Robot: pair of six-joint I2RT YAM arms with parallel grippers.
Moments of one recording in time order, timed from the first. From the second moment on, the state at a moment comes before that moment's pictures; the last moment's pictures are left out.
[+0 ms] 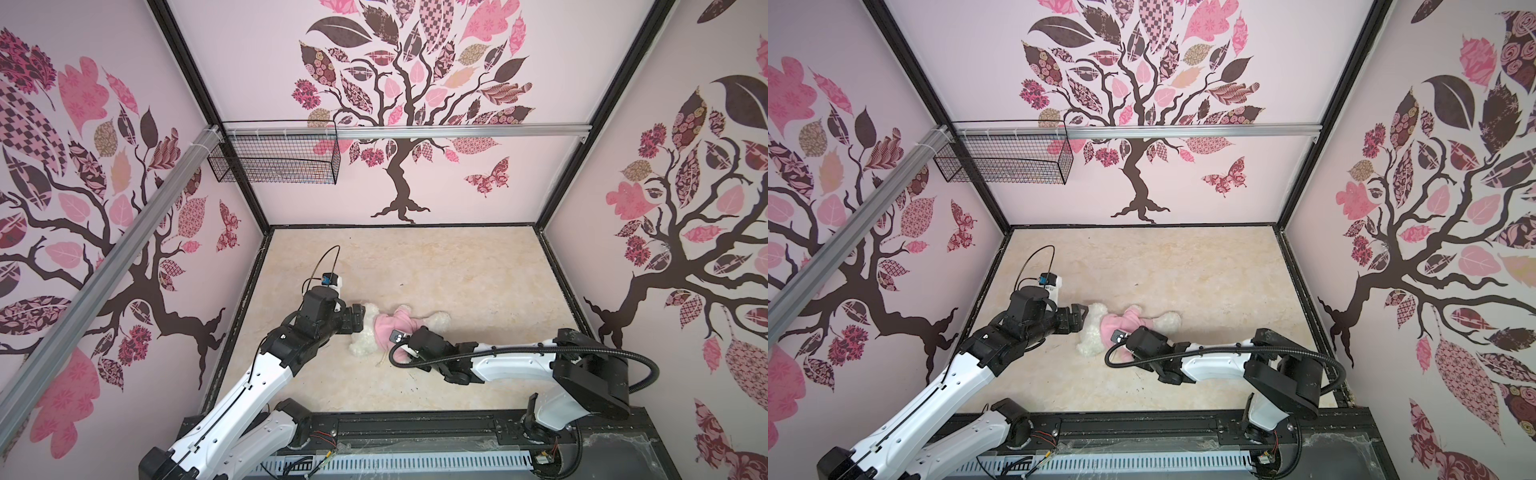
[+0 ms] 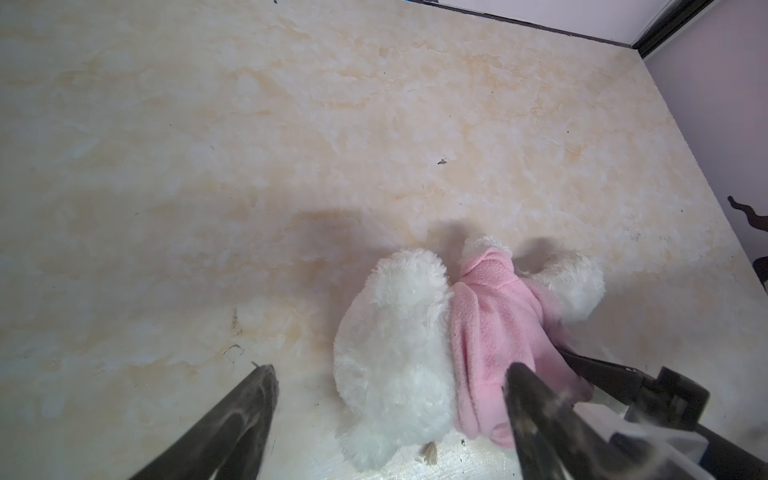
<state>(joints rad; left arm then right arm) -0.51 0.89 0.78 -0.60 -0.10 -0.40 1.05 1.52 0.67 0.05 0.28 -0.23</state>
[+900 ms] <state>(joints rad) -0.66 0.91 0.80 -0.50 0.01 -0.54 0.37 1.87 0.41 1.12 -0.88 1.28</state>
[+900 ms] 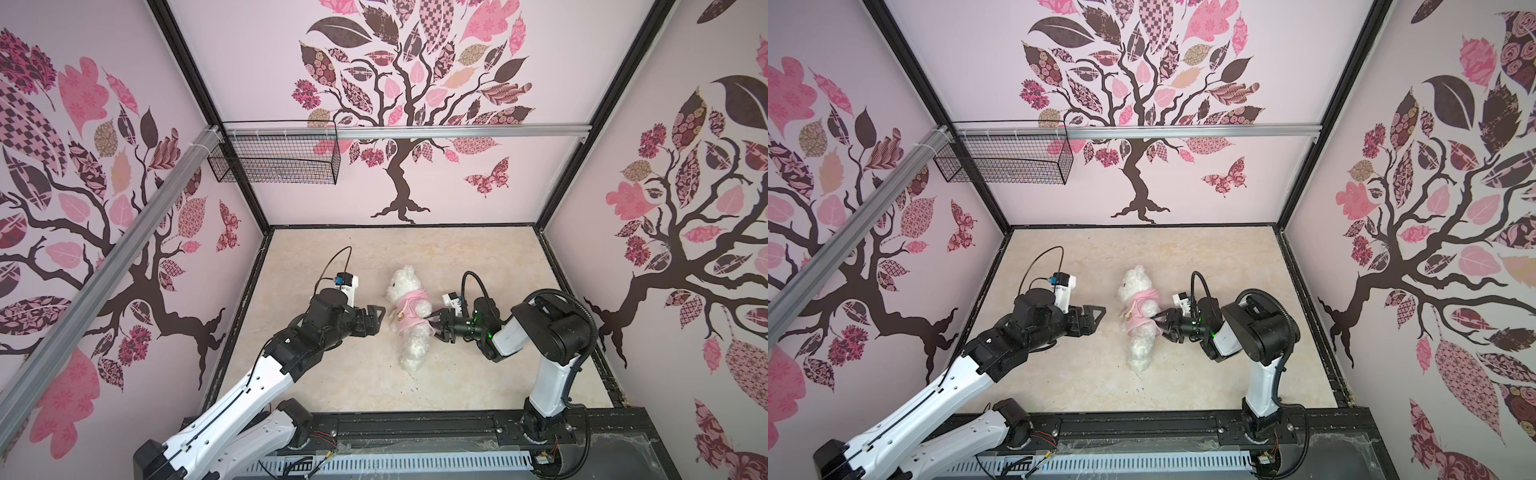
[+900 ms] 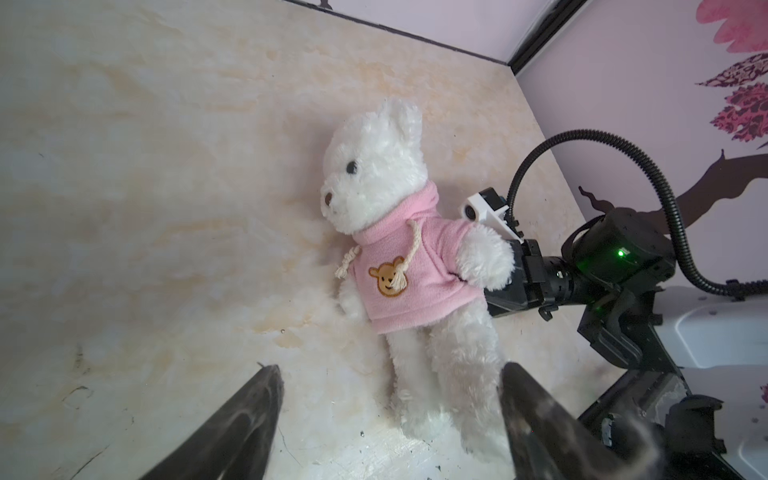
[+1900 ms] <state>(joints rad) -0.66 0.91 0.71 -0.34 -0.20 -0.51 0.46 1.51 0.67 0.14 -0.27 0.39</state>
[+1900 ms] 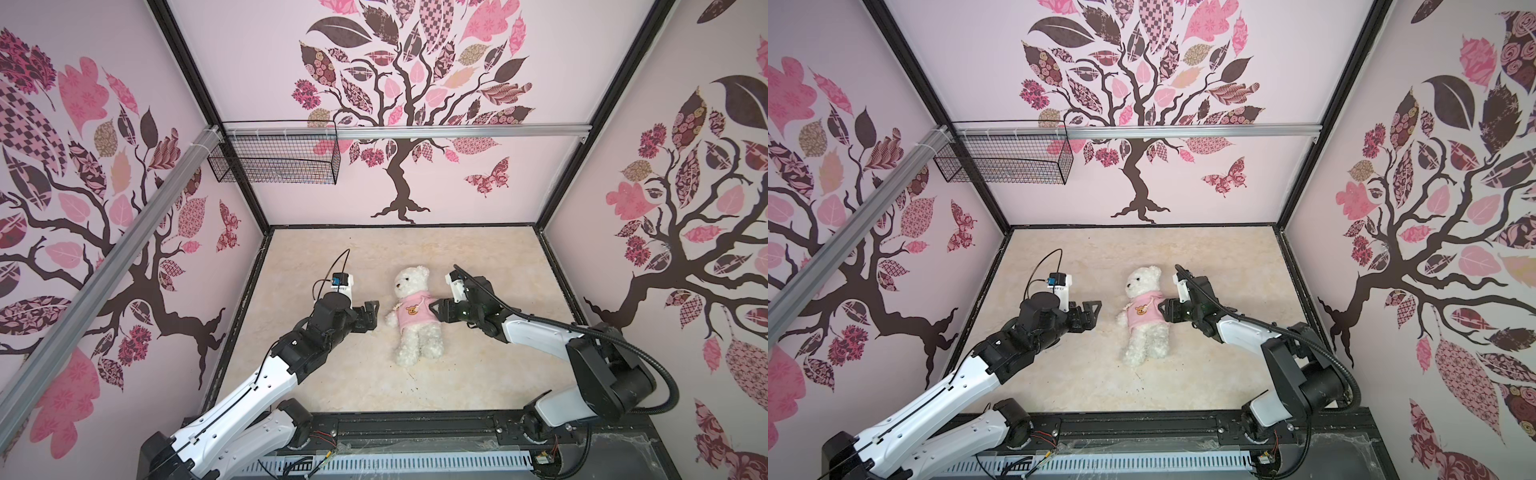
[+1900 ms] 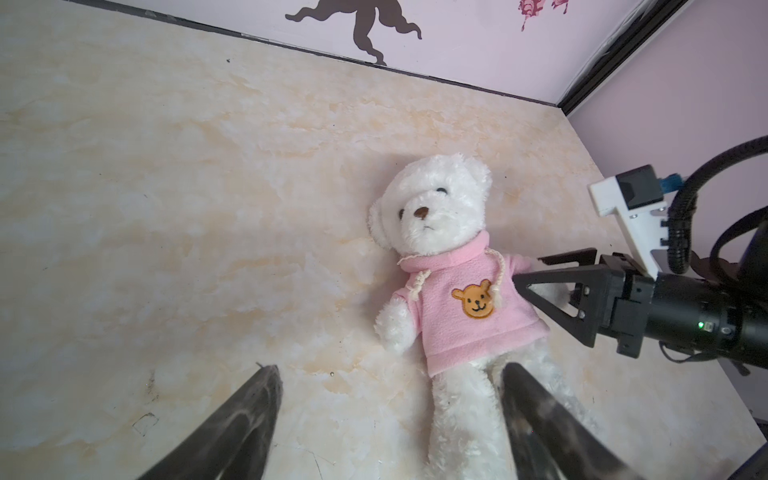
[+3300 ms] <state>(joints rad) -0.24 1.17 0.29 0.62 -0.63 0.11 0.21 1.28 0.23 0.68 0.42 -0.03</state>
